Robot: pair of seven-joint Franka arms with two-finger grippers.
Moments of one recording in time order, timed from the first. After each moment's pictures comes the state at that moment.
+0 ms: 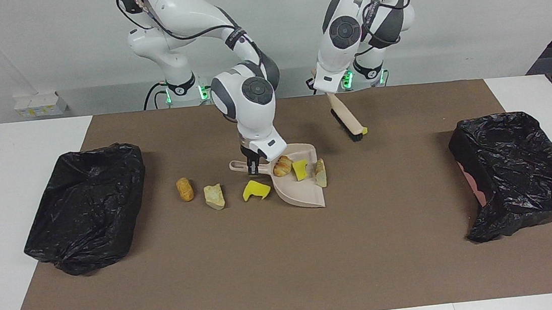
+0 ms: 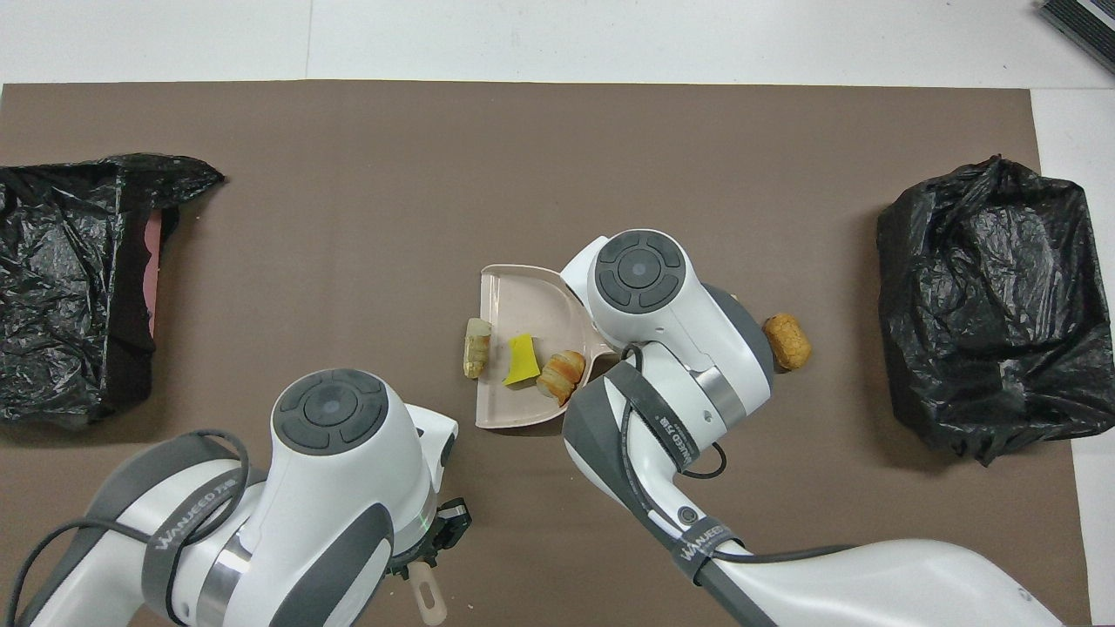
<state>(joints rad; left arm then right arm) -0.18 -0.21 -0.44 -2.20 -0.30 1.56 -0.93 0.36 0.35 0.18 -1.76 -0.17 1.98 -0.90</state>
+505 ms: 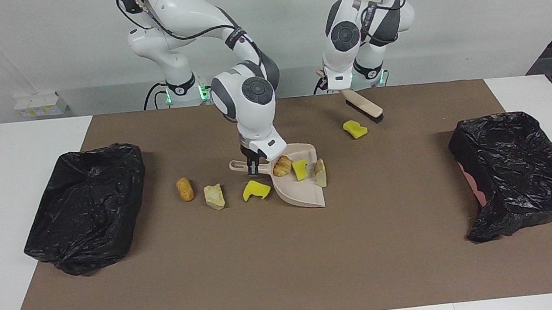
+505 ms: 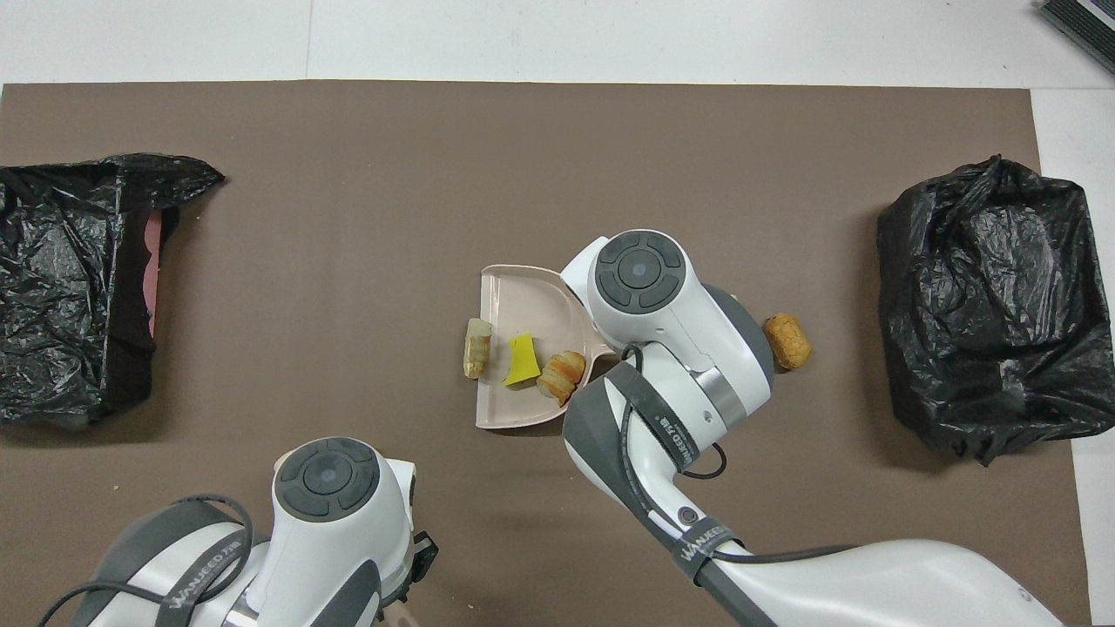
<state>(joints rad) -0.19 -0.32 -0.45 -2.43 -0.30 1.62 -1.13 0.36 0.34 0.18 -1.77 -0.17 1.98 -0.90</state>
